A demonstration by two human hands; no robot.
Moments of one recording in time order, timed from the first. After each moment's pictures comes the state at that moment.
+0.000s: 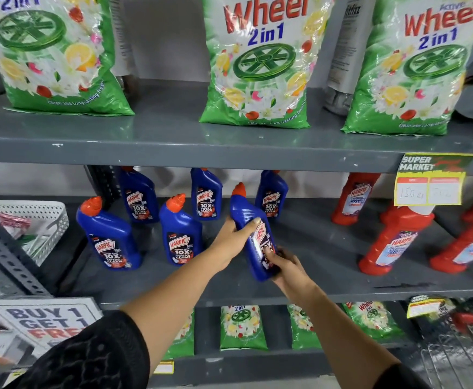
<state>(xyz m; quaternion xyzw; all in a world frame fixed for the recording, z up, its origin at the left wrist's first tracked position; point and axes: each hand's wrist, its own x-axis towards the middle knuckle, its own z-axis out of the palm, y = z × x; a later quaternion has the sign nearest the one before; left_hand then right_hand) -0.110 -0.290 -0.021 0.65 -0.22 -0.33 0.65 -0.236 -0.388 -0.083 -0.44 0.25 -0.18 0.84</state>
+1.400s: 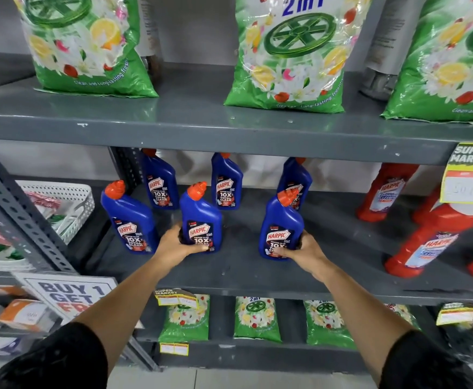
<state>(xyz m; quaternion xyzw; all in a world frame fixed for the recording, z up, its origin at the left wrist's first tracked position) -0.023 -0.154 -0.082 0.80 -0.20 -0.19 0.53 -0.210 -0.423 -0.085 -0.75 0.30 -0.11 0.57</state>
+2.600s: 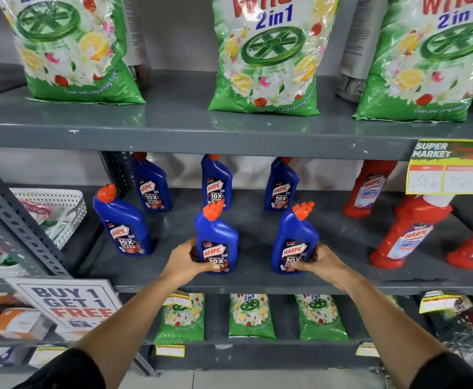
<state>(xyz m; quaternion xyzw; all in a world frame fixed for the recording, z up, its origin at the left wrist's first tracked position) -0.075 -0.167 -0.082 0.82 -0.28 -0.21 0.46 -0.277 -0.447 -0.077 -0.76 0.29 -0.05 0.58</state>
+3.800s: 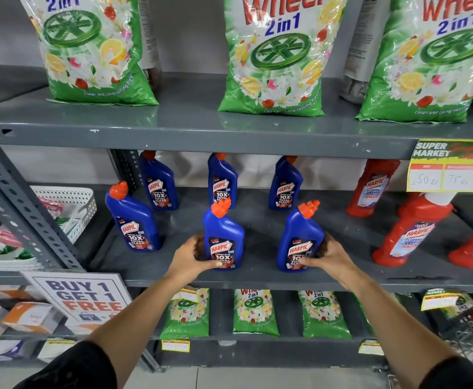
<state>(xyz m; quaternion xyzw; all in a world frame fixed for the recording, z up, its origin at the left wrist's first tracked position) -0.085 -0.156 -0.080 0.80 -0.25 -0.21 0.50 -0.288 -0.437 -0.063 -0.74 0.31 -0.12 0.58</state>
